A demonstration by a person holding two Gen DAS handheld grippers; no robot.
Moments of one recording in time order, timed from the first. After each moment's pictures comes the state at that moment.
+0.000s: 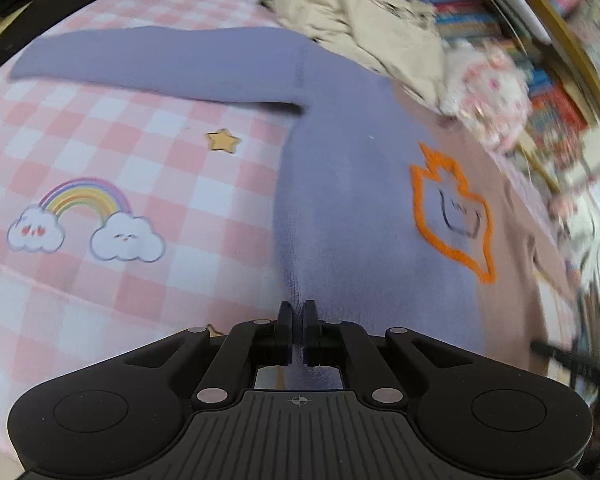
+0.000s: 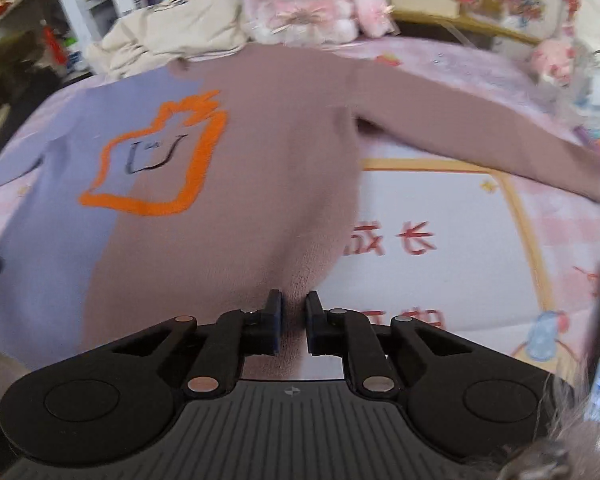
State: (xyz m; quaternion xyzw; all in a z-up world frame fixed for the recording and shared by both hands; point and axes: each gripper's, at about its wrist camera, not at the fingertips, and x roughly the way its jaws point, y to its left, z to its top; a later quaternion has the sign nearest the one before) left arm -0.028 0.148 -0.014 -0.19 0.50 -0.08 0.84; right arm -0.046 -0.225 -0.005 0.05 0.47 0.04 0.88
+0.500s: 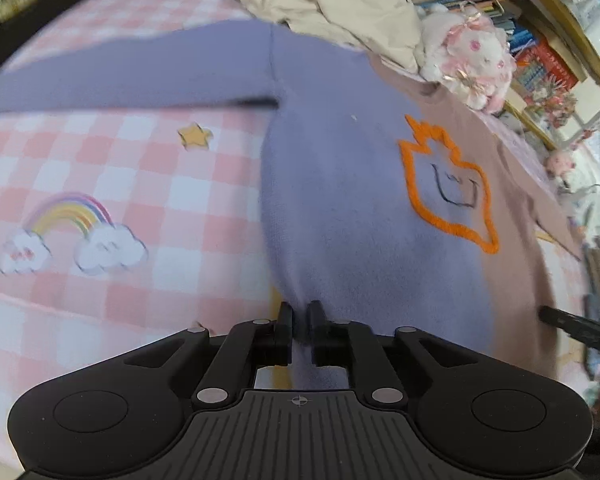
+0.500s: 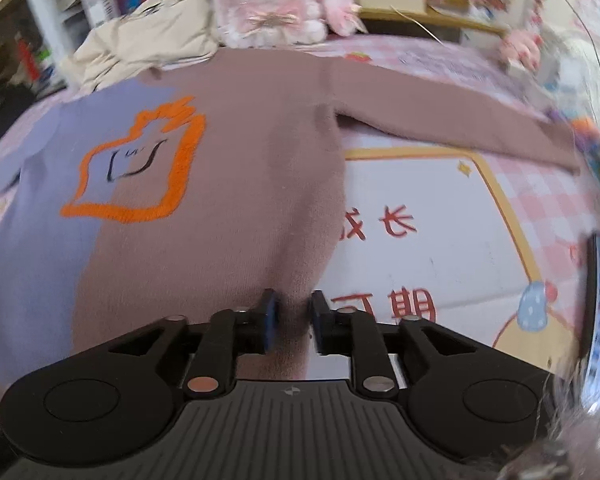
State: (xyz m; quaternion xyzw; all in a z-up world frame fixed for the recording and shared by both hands) left arm -0.024 0.143 -0.006 -0.14 0.50 -0.08 0.85; right arm -0.050 -0.225 -0.007 0.07 0.46 0.00 0.88
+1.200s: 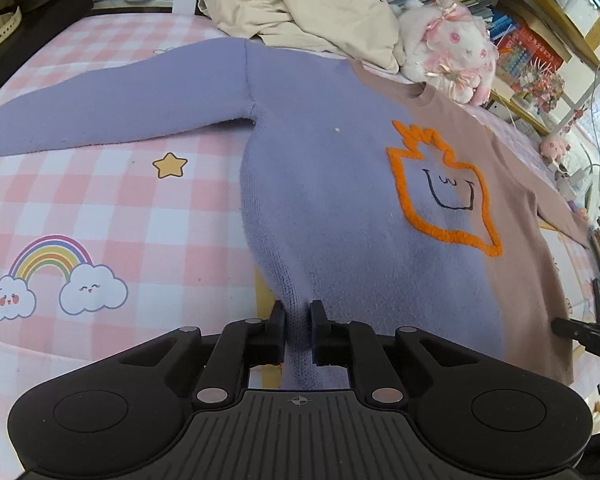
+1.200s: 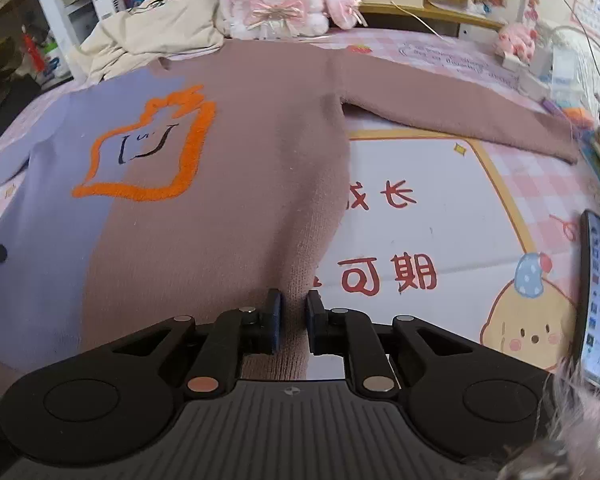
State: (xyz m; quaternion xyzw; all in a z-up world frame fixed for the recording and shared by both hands) left arm -0.011 0.133 -0.014 -0.12 0.49 -0.10 0.86; right arm -0.068 -0.215 -0.006 0.05 0.47 0.01 0.88
